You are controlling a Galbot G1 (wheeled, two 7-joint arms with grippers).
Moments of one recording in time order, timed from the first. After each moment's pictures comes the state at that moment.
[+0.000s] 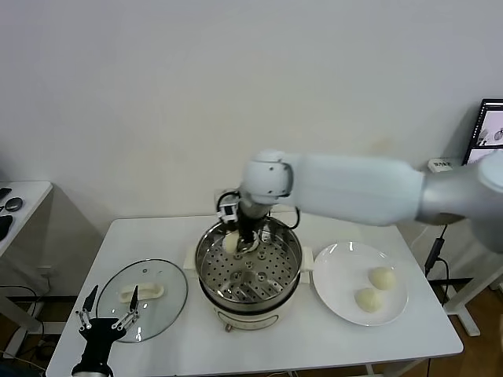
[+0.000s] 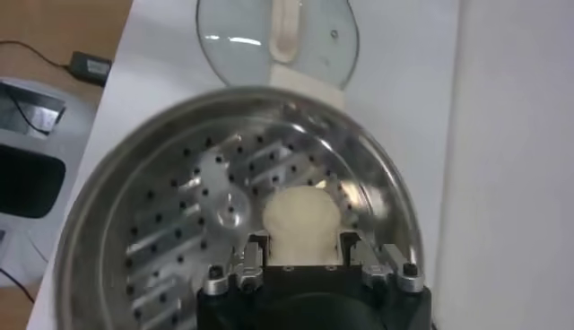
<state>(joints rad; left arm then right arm) 1.74 -1.30 -0.74 -2.00 -0.19 -0.26 -0.03 0.59 1.27 -1.32 1.43 0.59 -0.68 -0.84</state>
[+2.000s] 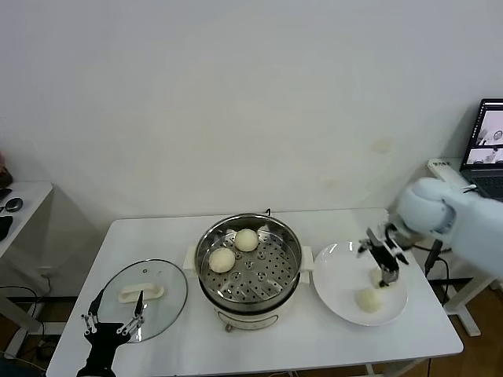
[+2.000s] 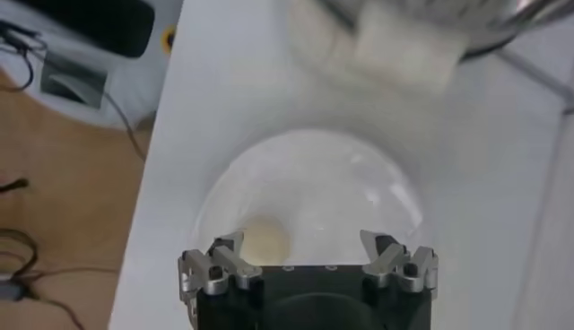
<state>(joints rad) 1.76 -1.31 -0.72 -1.99 -0.16 -0.26 -0.03 0.25 0.45 -1.03 1.65 -0.05 -0.25 -1.24</state>
